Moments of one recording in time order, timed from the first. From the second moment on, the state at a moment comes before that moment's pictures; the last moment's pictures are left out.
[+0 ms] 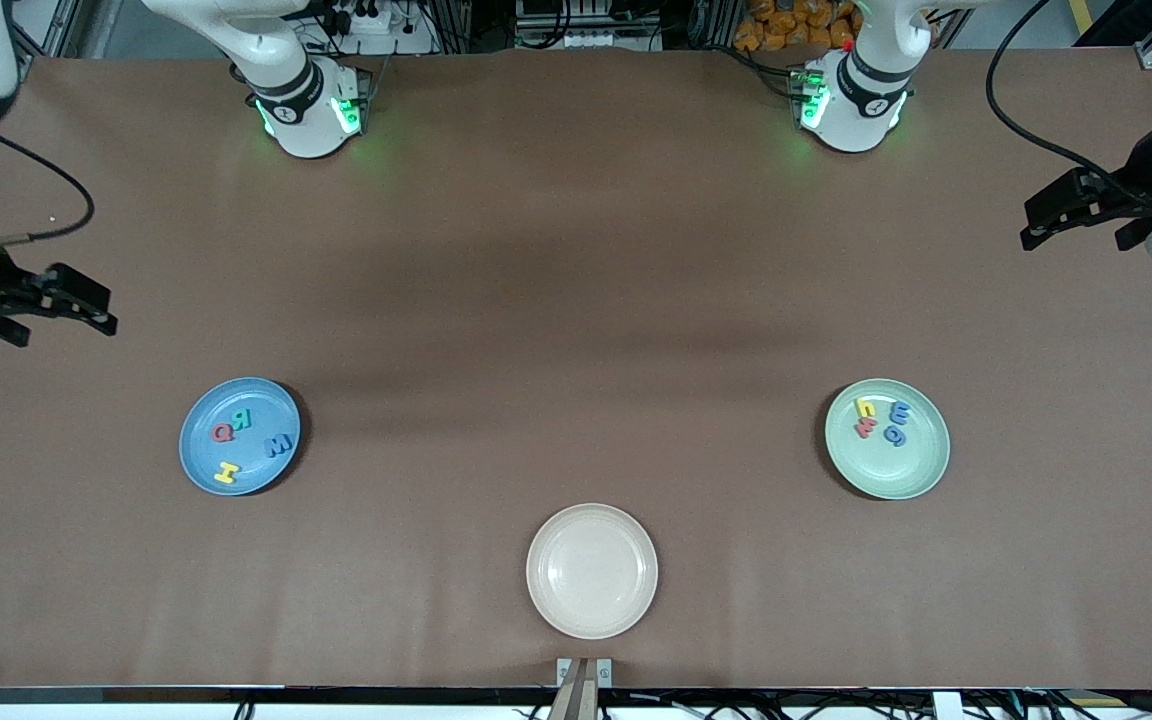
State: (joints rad) left arm -0.03 -0.01 -0.06 -1.51 -0.01 1.49 -0.07; right arm 0.03 0.08 -0.05 -1.53 0.03 1.70 -0.15
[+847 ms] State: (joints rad) left arm -0.03 0.00 -0.06 -1.51 -0.01 1.49 -0.07; right arm 0.03 0.06 -0.02 -1.42 0.00 1.54 -0.08
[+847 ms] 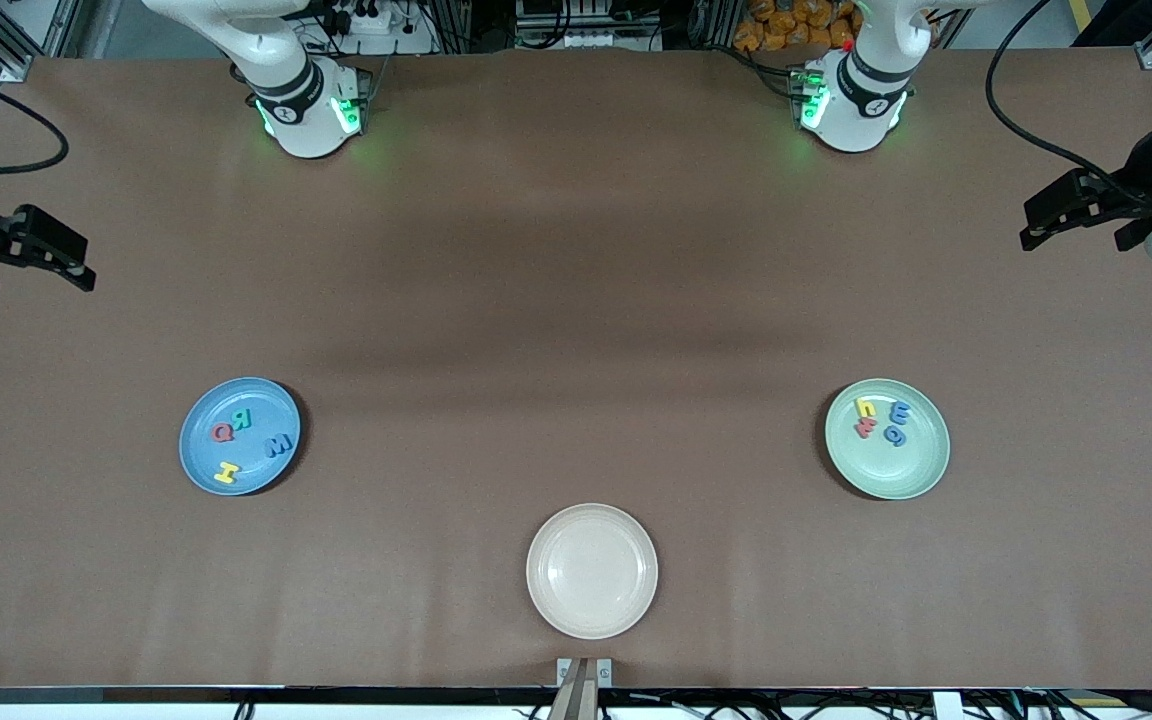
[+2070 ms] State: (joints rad) left arm -0.03 0.00 -0.06 -1.50 -0.01 1.49 -0.07; right arm 0.02 0.04 -0.02 -1.42 0.00 1.52 -0.07
